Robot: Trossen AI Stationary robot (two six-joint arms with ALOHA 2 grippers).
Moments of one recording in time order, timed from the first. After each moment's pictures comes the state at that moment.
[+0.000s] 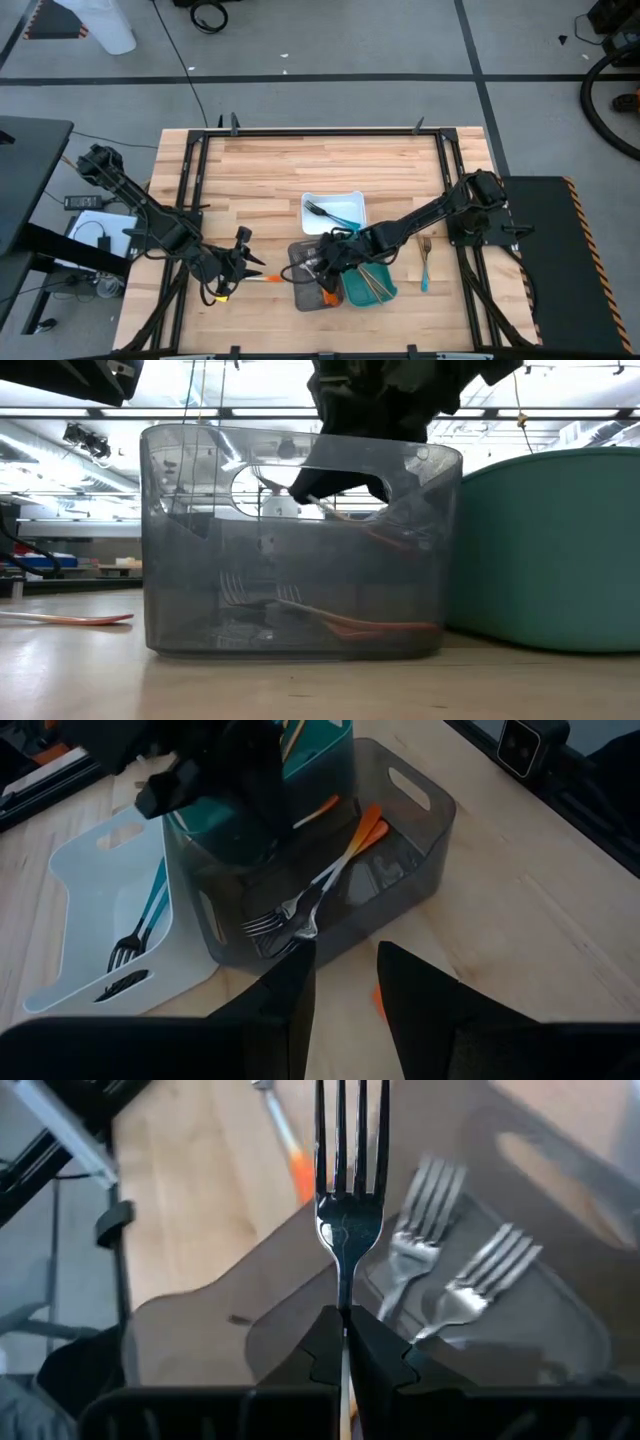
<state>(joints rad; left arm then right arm) -0.71 1.08 0.66 -0.25 -0.48 -0.01 0.32 1.88 1.21 -0.10 0.10 0.83</state>
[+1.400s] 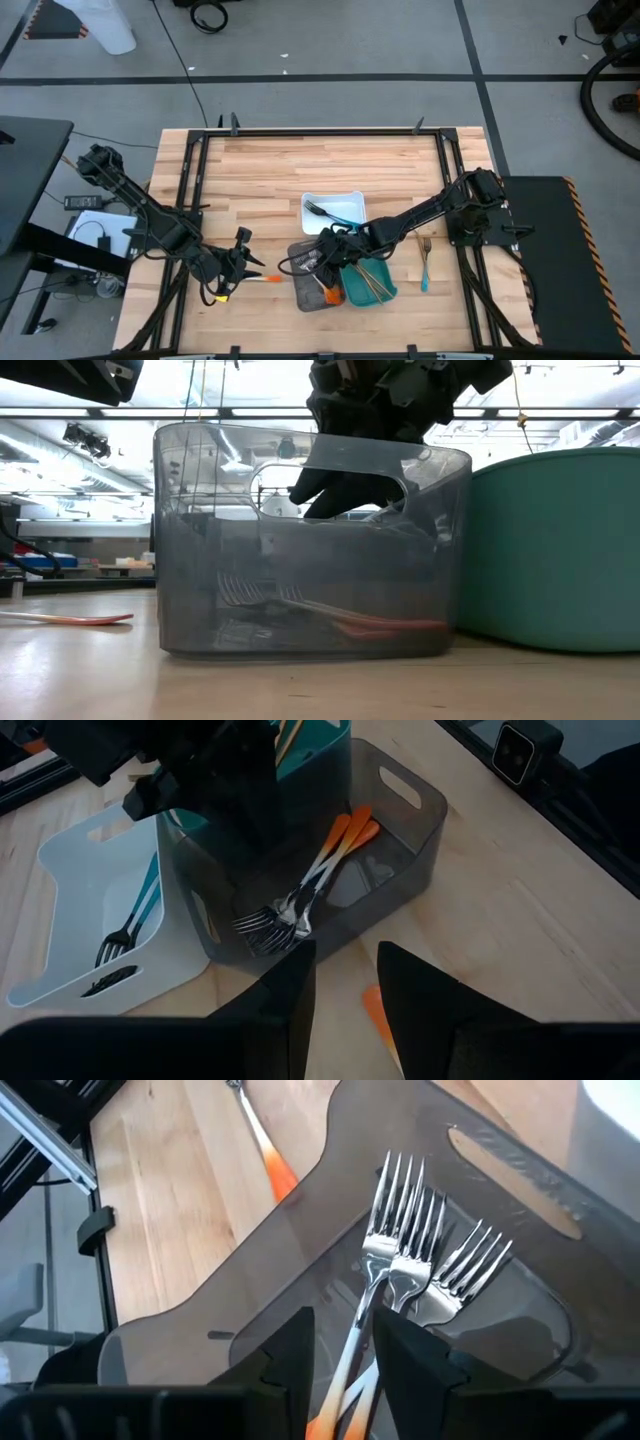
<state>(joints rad) -0.72 1.08 0.66 -0.25 -0.47 -0.04 0.29 1.88 1.21 -0.13 0.07 0.85</state>
